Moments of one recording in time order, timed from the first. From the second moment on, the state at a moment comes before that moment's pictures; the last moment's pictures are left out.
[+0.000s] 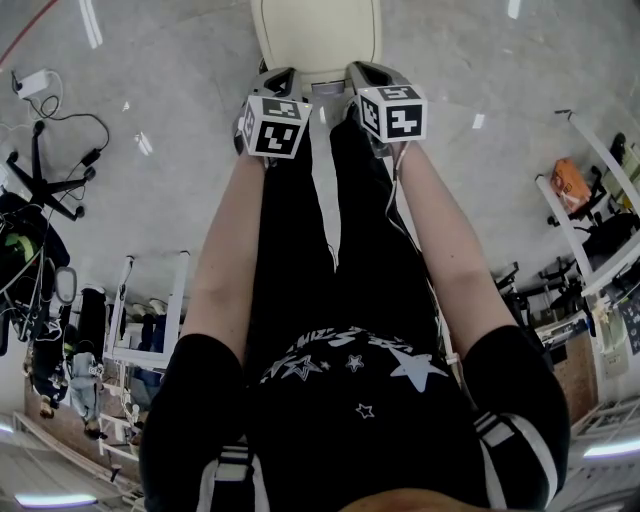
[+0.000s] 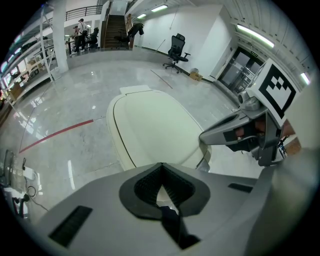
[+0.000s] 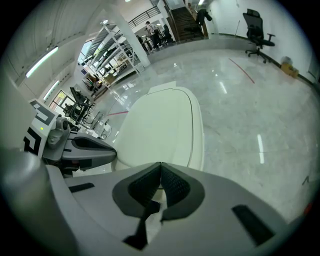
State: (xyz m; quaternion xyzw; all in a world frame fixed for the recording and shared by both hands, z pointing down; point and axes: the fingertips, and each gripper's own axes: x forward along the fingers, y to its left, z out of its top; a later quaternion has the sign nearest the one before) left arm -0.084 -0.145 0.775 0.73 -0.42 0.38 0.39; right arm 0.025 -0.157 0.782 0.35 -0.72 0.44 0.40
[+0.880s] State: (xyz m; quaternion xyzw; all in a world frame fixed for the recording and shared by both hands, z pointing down) left arm -0.084 -0.170 0.706 0.75 -0.43 0.35 0.34; right arm 0.026 -0.178 0.726 0.39 -0.73 0.42 0.37
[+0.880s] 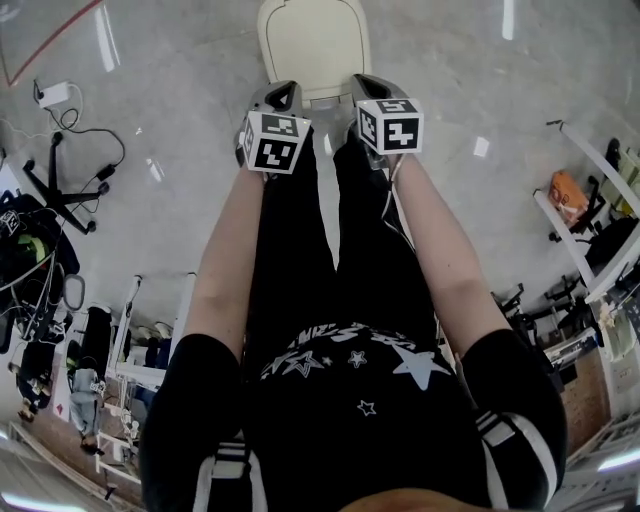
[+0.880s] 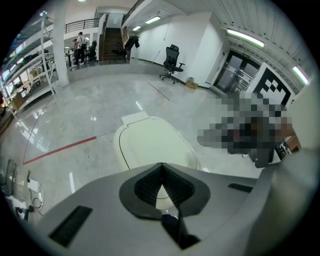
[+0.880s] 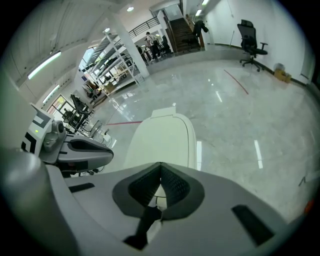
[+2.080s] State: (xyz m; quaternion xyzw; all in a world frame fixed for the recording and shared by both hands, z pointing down) left arm -0.006 -0.196 0.417 0.80 -0.55 0.20 0.16; right arm 0.072 -0.221 0.429 0.39 -0.86 0.30 0.14
